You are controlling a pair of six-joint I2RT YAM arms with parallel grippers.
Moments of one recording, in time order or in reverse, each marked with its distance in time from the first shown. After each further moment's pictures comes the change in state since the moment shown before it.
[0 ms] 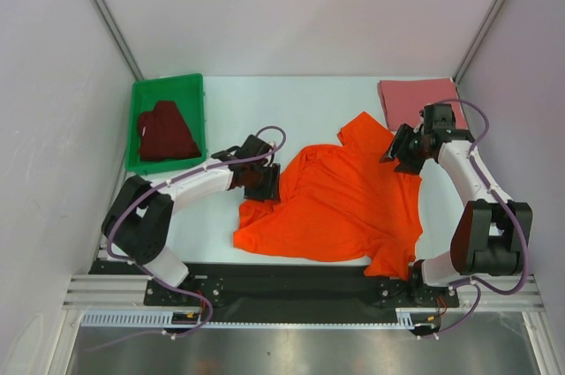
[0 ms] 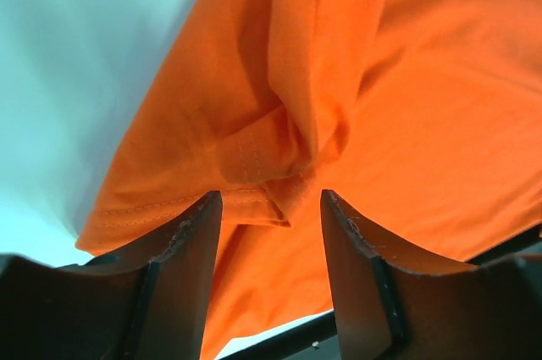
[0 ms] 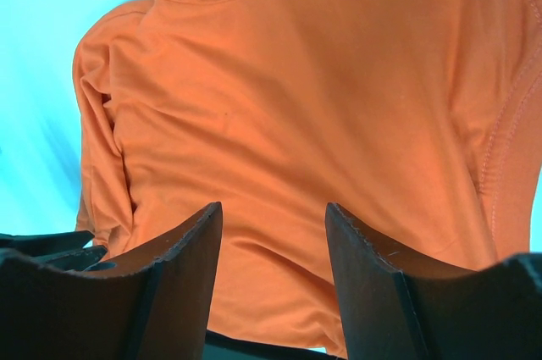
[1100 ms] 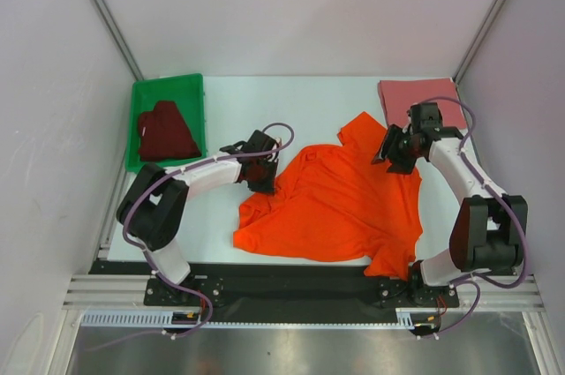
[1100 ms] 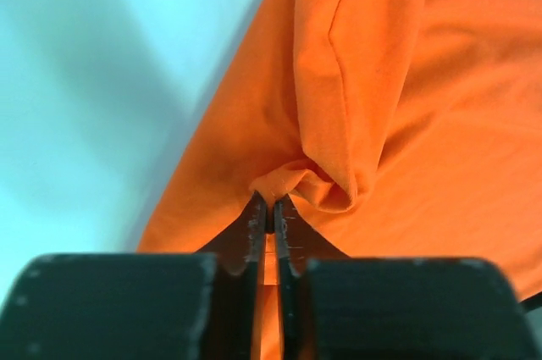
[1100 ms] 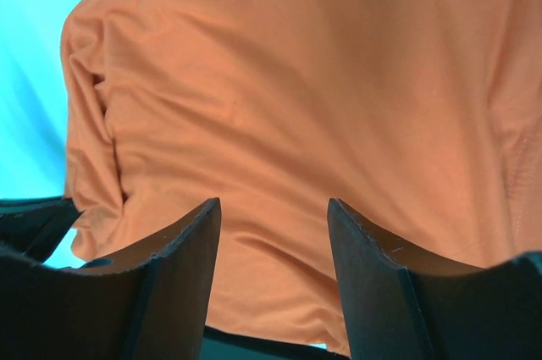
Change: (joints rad) left arm 0.018 0.130 0.074 0.046 -0.045 0.101; right arm 0.079 0.027 0.008 0.007 0.030 0.006
